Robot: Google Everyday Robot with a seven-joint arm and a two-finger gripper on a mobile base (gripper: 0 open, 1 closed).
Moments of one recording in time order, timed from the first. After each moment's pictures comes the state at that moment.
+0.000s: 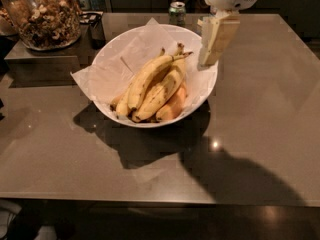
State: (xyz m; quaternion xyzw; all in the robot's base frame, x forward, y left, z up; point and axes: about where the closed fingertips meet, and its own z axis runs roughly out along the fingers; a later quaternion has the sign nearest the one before) arm 0.517 -0.057 1.049 -0.81 0.49 -0.06 0.30
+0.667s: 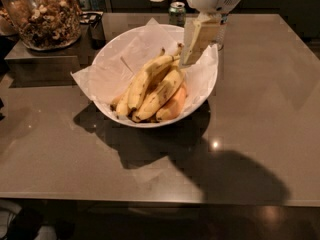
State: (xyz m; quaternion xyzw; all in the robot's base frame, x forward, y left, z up) arm 0.525 -0.033 1.041 -0.82 0.47 -0.04 0.32
